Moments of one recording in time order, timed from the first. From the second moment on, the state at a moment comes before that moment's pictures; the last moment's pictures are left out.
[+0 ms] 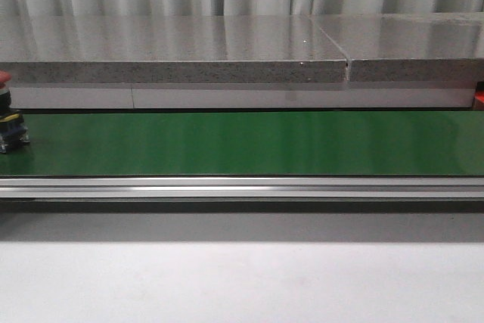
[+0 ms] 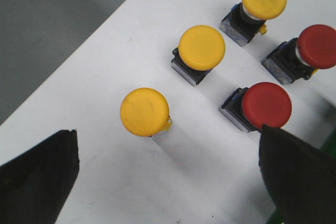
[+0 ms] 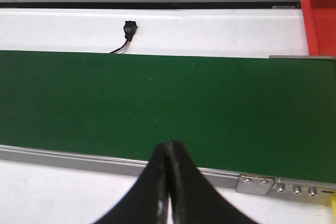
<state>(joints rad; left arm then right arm) 0.47 1.50 -1.11 0.09 0.72 -0.28 -0.06 0.72 -0.62 0.43 0.58 -0.30</state>
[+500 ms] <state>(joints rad) 0.47 1.72 -1.11 0.14 0.66 -0.28 -0.06 0.72 -0.62 0.43 0.58 -0.30</state>
